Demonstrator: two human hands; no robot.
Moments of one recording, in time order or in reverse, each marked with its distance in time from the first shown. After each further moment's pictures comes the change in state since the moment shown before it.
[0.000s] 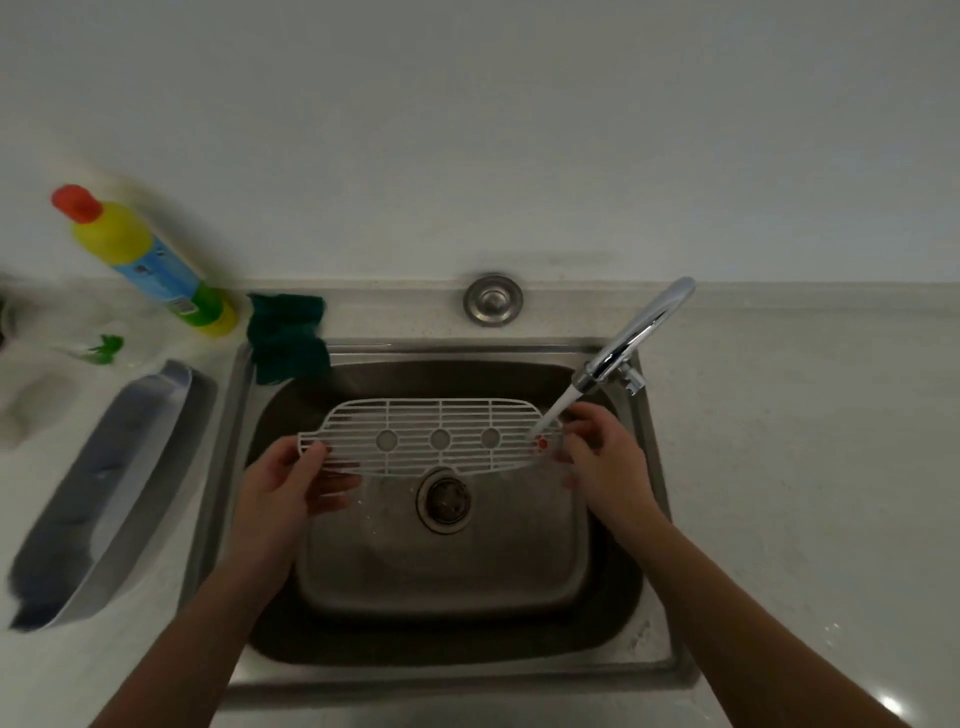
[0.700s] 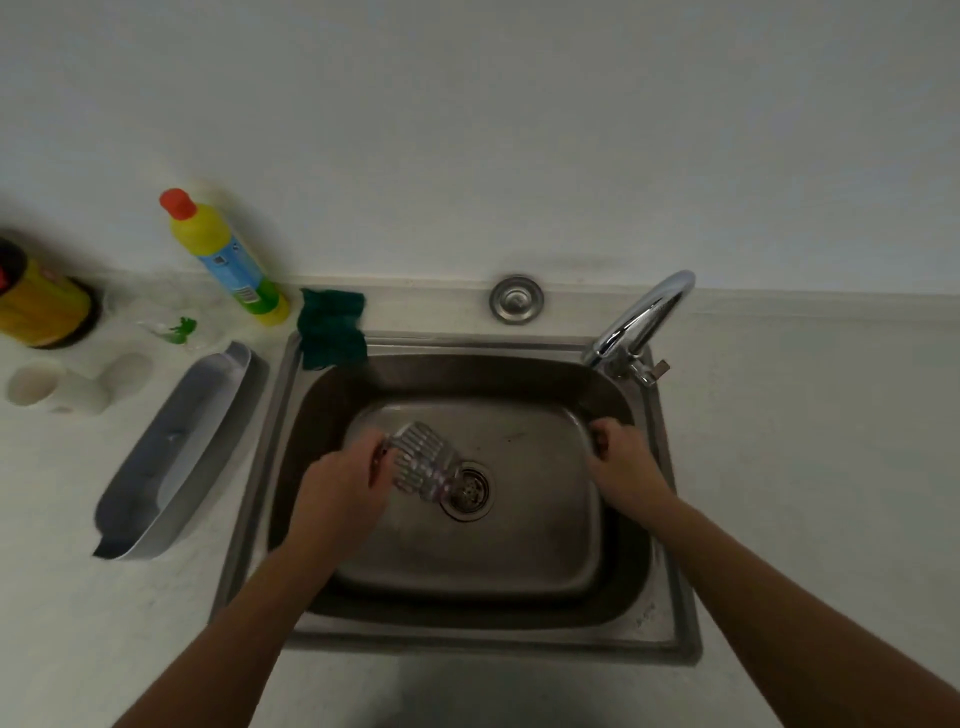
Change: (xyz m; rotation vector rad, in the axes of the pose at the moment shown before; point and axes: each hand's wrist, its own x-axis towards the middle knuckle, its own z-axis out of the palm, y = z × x) left_hand -0.044 0.002 0.011 0.918 -0.014 0.496; right_hand 0.008 0.033 -0.014 -0.412 -0.154 -0.023
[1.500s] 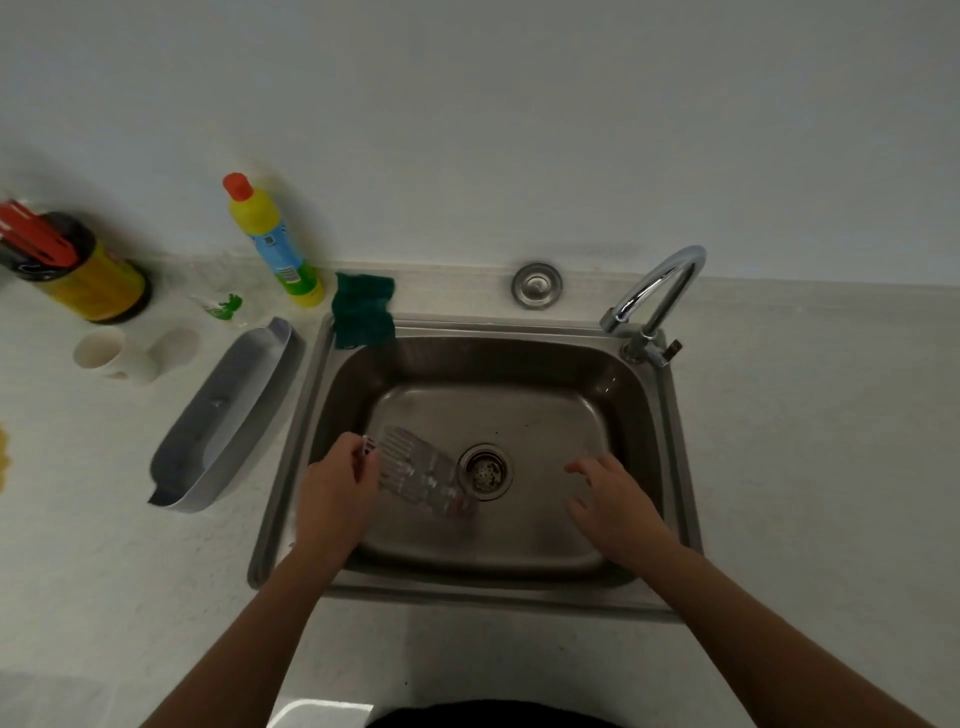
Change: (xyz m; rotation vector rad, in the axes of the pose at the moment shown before) left_hand -0.053 -0.036 0.002 -0.177 0.114 -0.292; right_hand -0.089 0.000 0.042 -0.215 -0.065 -0.263
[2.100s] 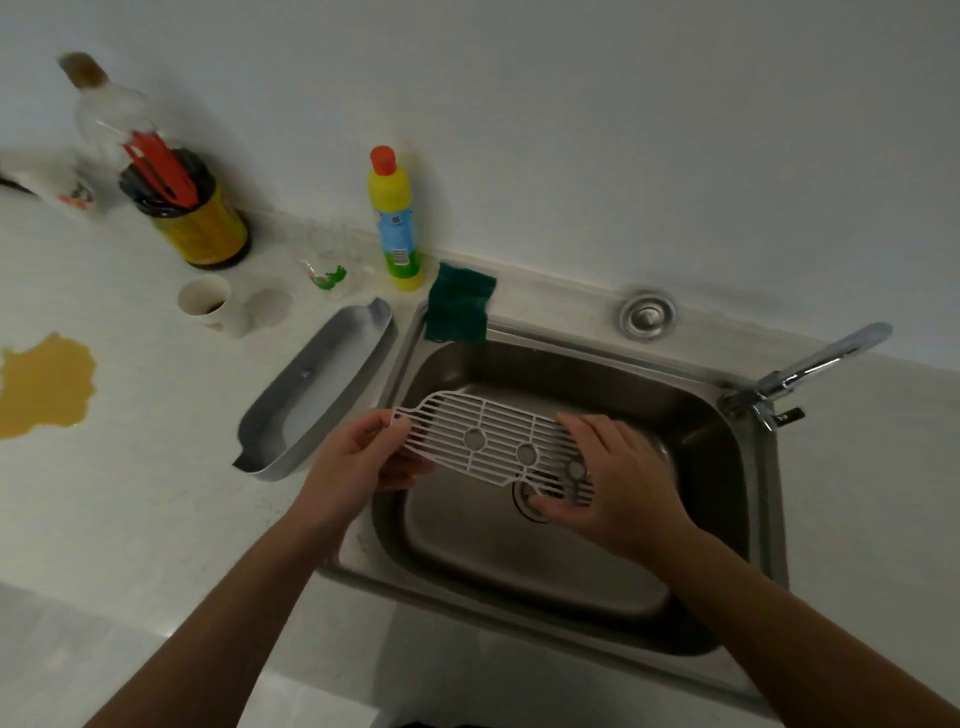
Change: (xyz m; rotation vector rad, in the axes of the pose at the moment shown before) left_hand 0.022 -0.028 -0.097 -0.755 -0.239 -0.204; right_hand 0.055 -0.122 0.003 -0.278 0.237 -0.532
